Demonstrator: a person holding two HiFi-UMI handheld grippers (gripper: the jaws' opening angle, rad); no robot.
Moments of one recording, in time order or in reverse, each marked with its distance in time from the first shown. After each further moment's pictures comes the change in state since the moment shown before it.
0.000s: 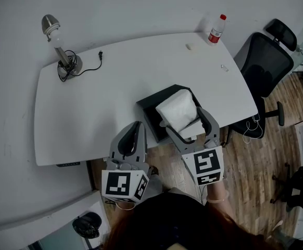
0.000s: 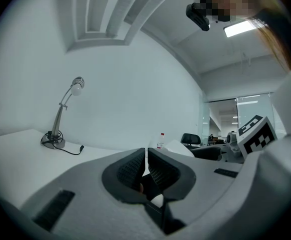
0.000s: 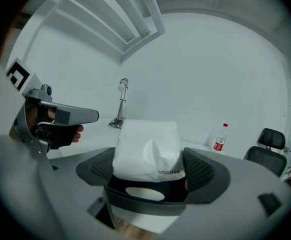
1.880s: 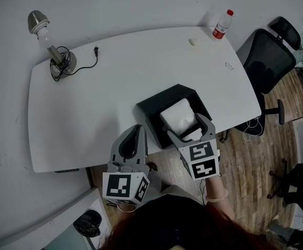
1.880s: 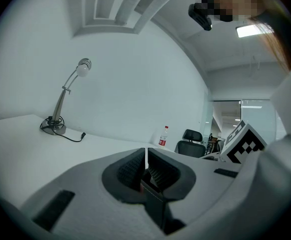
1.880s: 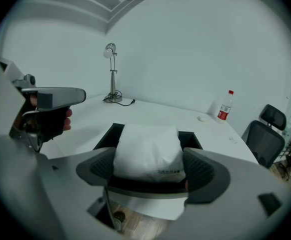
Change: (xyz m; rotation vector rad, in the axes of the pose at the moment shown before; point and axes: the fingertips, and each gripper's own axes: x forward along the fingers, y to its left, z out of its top) left arm 0.024 0.029 -0.035 -0.083 0.084 0.005; right arm 0.049 0.003 -0.071 0.105 0.354 0.016
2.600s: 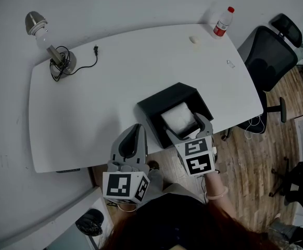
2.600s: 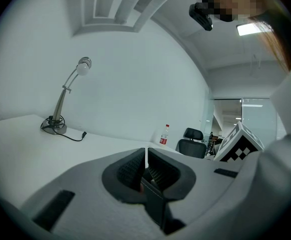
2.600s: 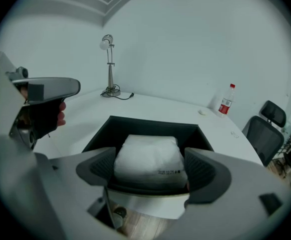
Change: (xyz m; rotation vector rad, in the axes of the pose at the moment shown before) left arm 0.001 0.003 -0.004 0.005 0.016 0.009; right arm 0.016 0.004 -0.013 0.015 0.063 -0.006
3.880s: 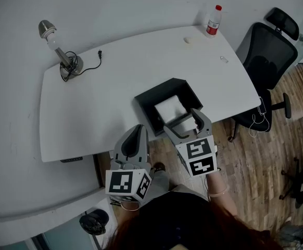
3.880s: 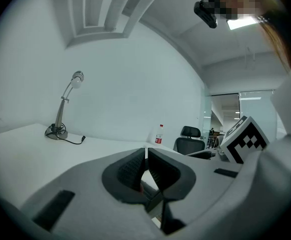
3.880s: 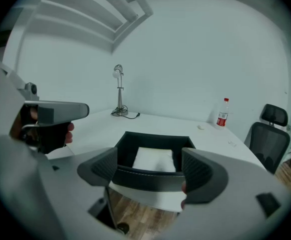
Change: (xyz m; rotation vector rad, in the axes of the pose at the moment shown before) left arm -0.038 -0.057 -0.001 0.066 -0.013 0.020; right arm -0.066 0.003 0.007 0.006 -0.238 0.063
